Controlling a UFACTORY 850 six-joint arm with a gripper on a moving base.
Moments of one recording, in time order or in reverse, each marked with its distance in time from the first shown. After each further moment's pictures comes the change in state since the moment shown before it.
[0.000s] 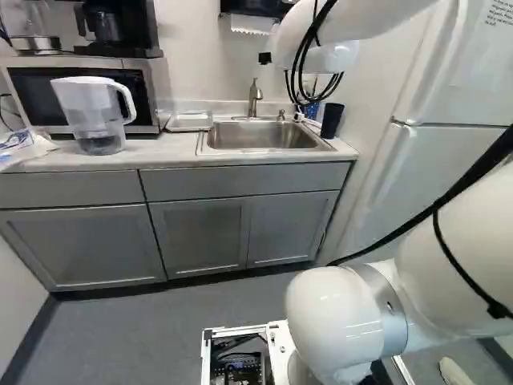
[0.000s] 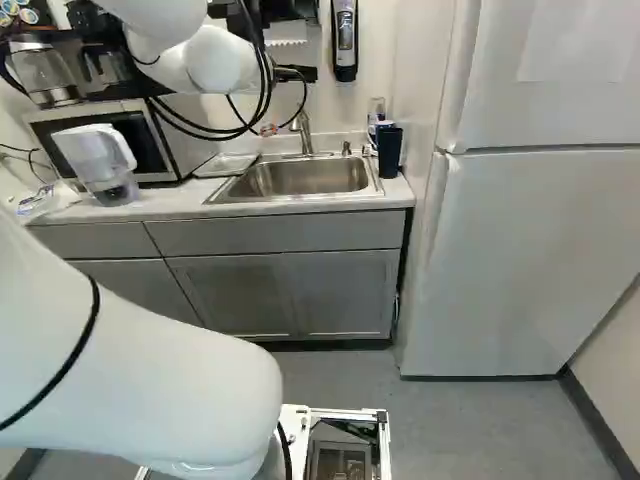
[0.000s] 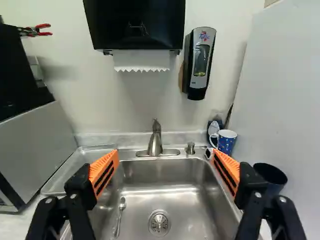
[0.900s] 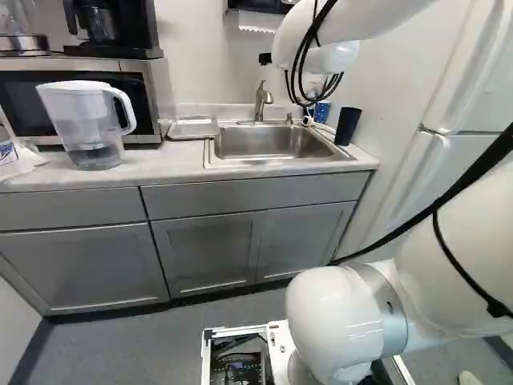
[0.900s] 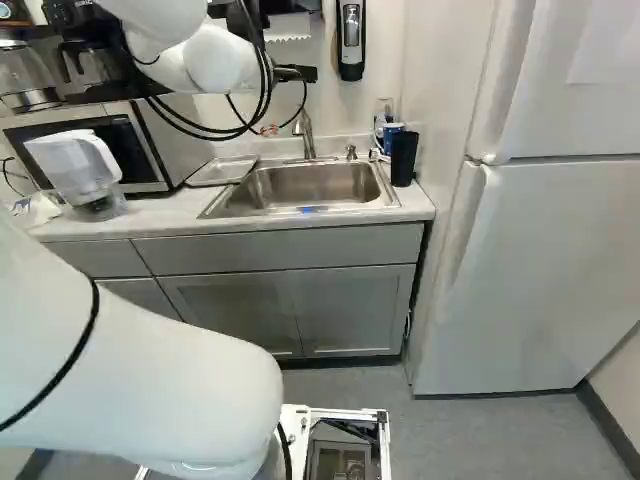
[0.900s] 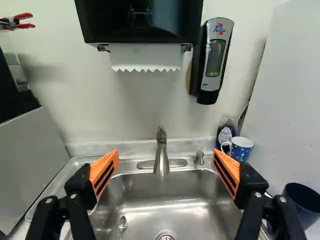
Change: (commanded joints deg) arm 0.0 0.0 0.0 0.0 0.0 0.0
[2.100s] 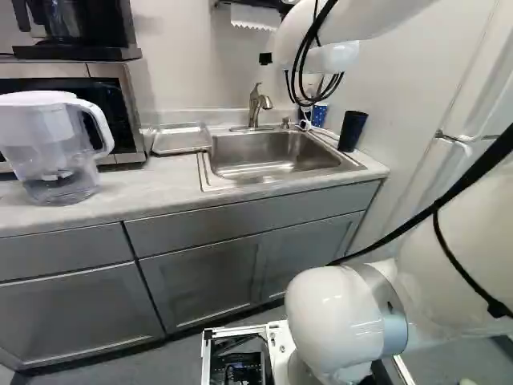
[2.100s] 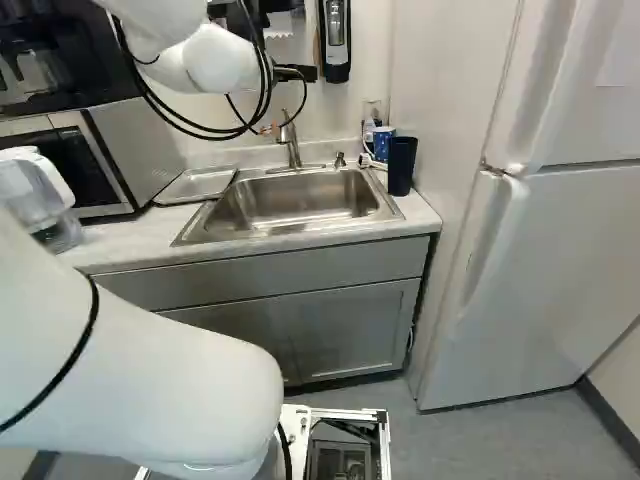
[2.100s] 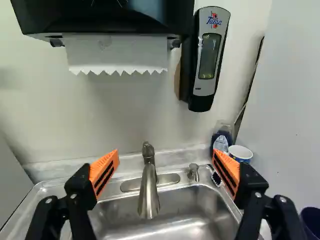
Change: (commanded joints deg) arm 0.0 0.0 0.0 0.0 0.0 0.0
